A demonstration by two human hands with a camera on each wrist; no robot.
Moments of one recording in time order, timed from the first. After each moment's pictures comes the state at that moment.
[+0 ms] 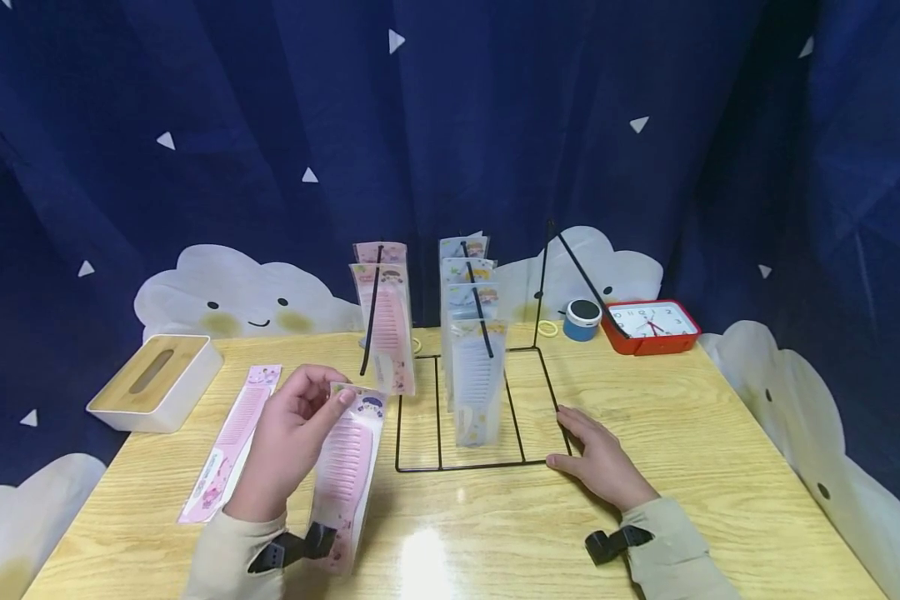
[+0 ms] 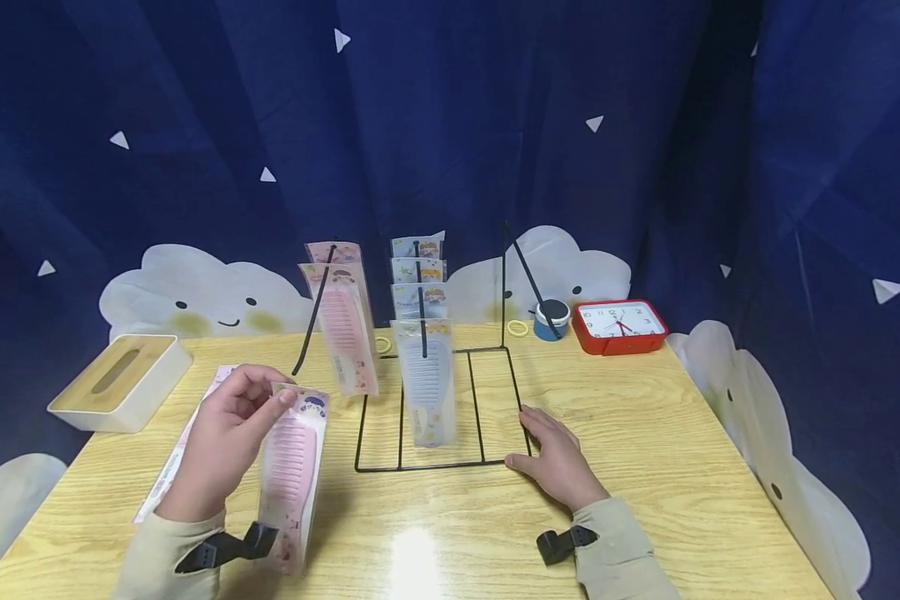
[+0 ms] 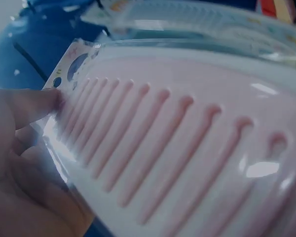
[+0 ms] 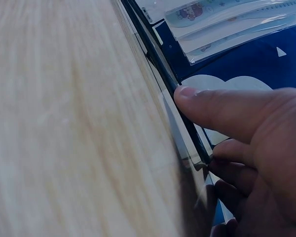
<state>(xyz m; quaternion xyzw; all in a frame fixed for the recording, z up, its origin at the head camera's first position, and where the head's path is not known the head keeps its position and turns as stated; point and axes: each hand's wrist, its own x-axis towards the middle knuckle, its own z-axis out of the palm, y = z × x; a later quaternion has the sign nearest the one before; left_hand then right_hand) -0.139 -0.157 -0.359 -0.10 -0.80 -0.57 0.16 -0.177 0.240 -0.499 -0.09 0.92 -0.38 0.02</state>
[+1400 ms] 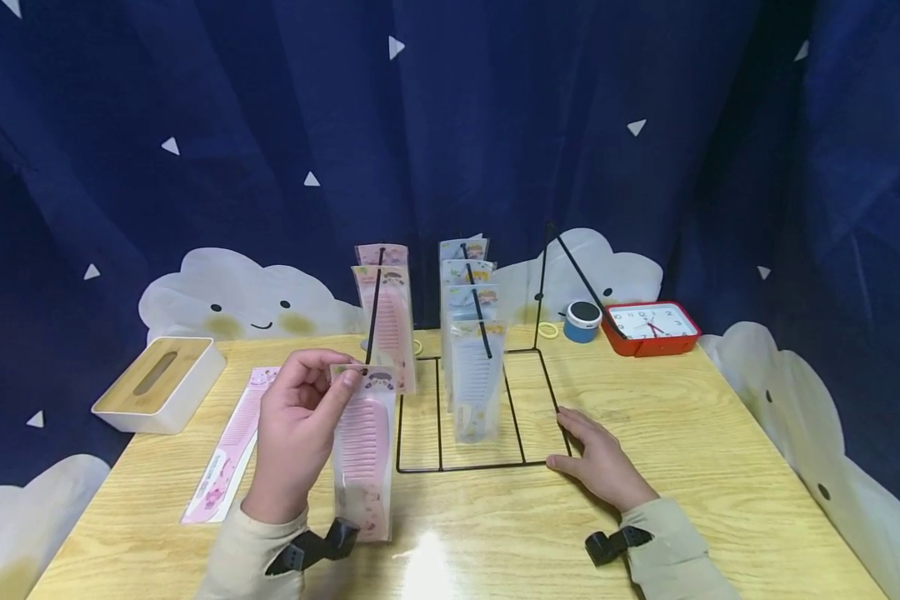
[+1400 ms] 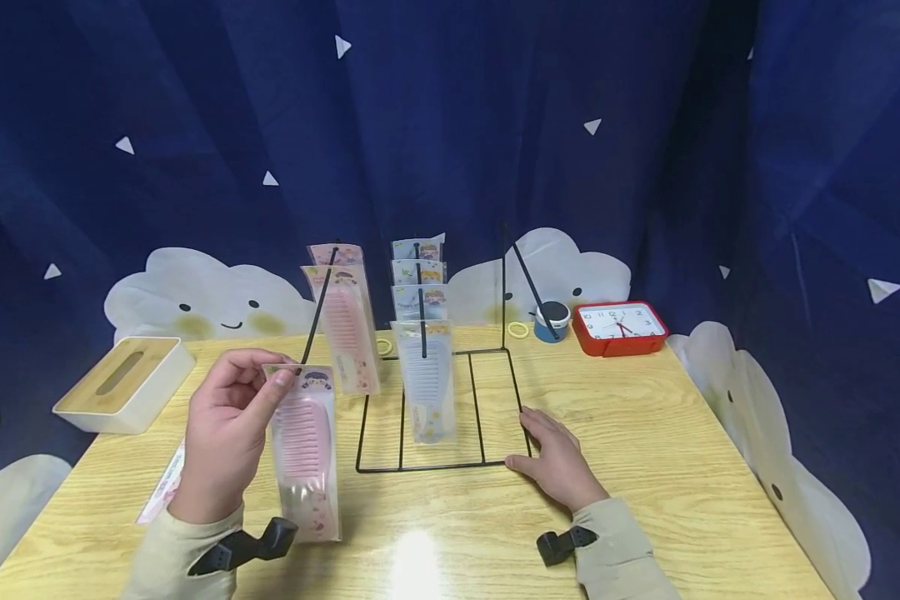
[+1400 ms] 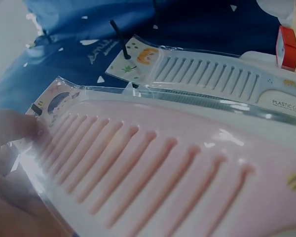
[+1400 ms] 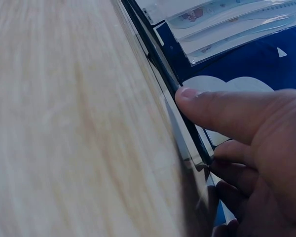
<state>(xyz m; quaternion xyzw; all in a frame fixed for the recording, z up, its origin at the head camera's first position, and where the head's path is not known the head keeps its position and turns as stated) -0.128 -0.126 -0.328 -0.18 -0.67 -0.67 0.26 -0.175 0.238 -0.497 -0.10 0.92 -0.37 0.02</state>
